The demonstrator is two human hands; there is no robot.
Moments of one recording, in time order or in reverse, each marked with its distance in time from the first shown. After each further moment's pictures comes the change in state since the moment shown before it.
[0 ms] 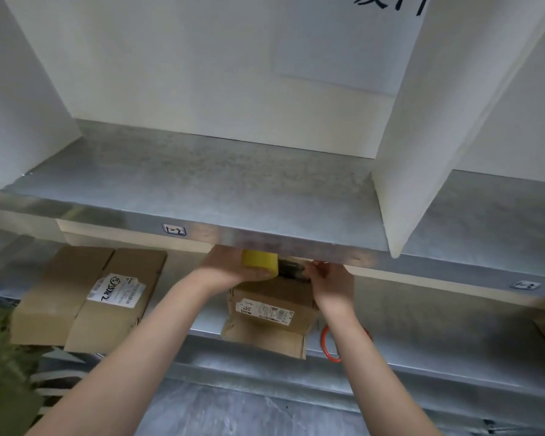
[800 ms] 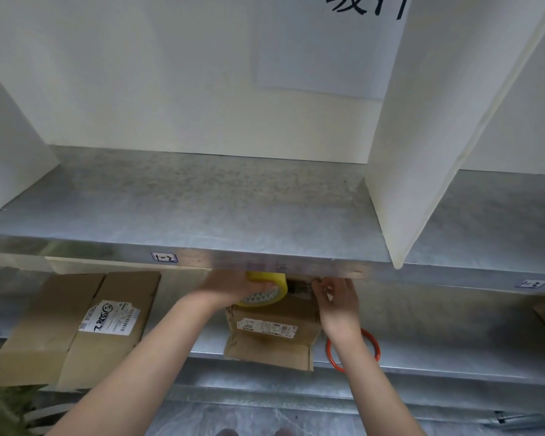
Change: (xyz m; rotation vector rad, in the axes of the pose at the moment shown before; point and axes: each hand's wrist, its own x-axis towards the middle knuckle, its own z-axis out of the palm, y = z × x) left_hand 0.019 0.001 0.006 0.095 -0.127 -0.064; right_hand -0.005 0.034 0.010 0.041 0.122 -0.083
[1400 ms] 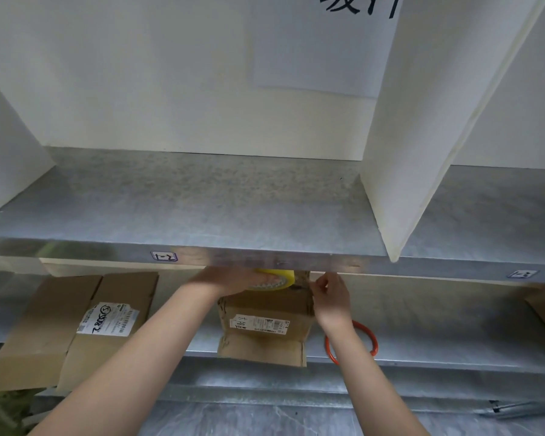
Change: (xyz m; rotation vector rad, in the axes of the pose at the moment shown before) left_hand 0.007 0.006 -0.010 -0.070 -0.138 -0.047; right_hand 0.011 0.006 0.015 -0.037 -0.026 0.159
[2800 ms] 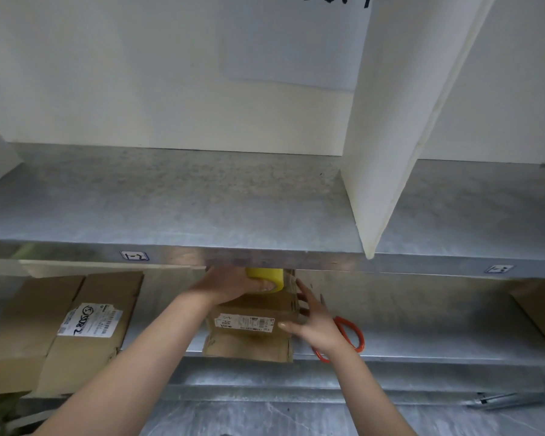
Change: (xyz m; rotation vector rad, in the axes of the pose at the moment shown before) left_hand 0.021 -0.001 0.031 0.054 0.086 0.175; right_hand -0.019 0.045 -0.012 0.145 -0.528 -0.094
